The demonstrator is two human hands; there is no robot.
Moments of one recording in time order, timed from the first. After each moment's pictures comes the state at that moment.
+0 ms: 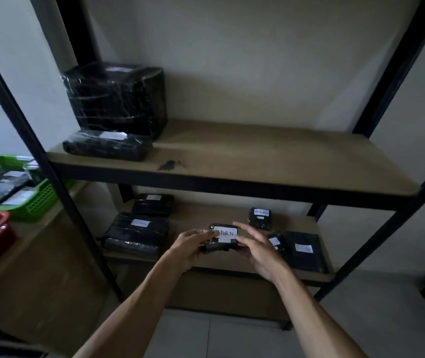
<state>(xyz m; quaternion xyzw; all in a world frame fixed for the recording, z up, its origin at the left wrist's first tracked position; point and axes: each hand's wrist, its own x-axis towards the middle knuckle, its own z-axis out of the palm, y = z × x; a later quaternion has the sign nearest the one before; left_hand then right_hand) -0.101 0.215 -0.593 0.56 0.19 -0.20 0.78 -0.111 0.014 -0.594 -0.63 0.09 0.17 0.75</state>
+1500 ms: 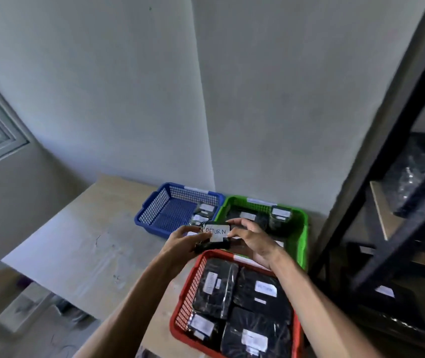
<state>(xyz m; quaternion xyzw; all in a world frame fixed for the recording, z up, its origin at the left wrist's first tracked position) -0.122 1.024 -0.385 0.58 0.30 -0.05 0.76 -0.040 0.838 -0.410 -0.61 -0.04 0.33 0.72</state>
